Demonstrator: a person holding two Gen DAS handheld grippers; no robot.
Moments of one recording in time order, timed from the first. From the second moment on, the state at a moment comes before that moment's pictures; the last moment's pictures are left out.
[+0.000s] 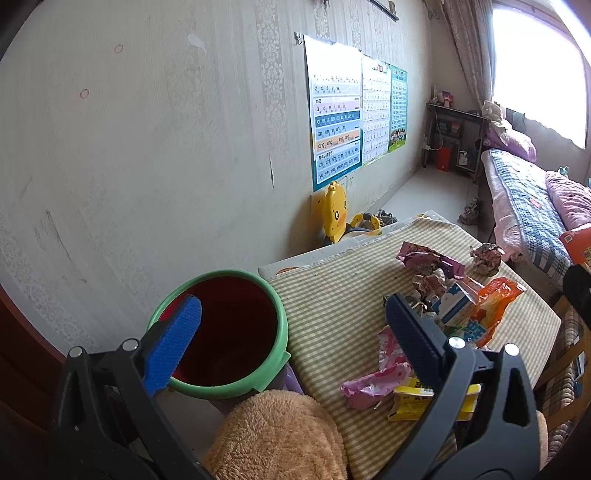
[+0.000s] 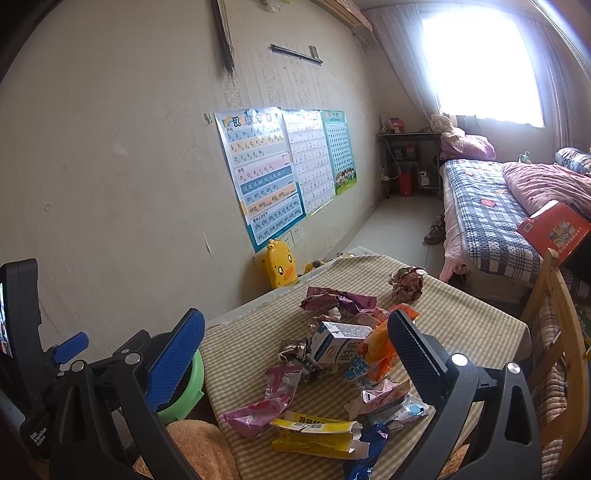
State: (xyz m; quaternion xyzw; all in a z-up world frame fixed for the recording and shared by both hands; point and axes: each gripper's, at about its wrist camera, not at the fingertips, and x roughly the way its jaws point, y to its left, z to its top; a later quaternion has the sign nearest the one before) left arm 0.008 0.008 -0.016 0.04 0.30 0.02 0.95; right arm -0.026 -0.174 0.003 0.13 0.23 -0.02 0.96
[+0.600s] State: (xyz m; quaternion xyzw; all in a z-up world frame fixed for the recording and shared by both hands) left arm 0.009 0.010 -0.019 0.04 0.31 0.03 0.95; right arm -0.025 -0.173 0.001 0.13 0.24 -0.02 0.96
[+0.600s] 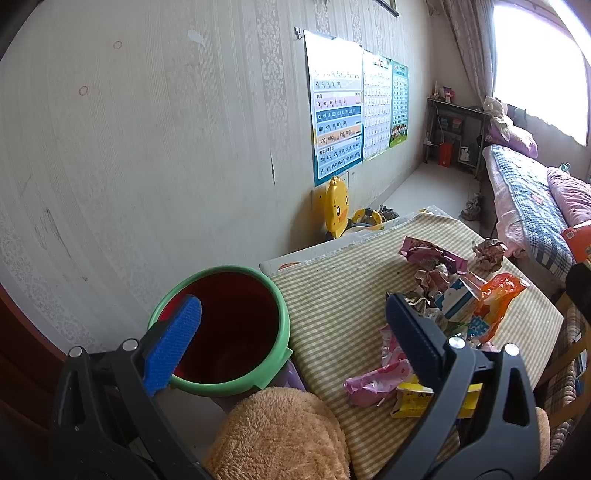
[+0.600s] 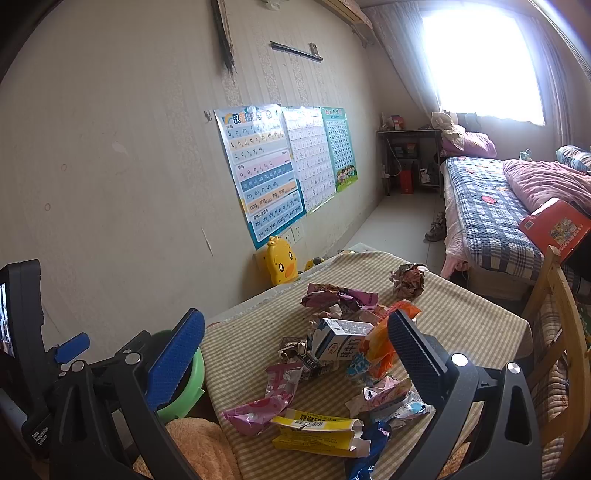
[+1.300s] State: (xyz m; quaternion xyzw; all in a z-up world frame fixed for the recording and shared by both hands) left arm 0.012 0.012 -0.022 0.04 0.32 0.03 0.95; right arm -0.021 -0.172 -0.004 0.13 0.24 -0.02 0.96
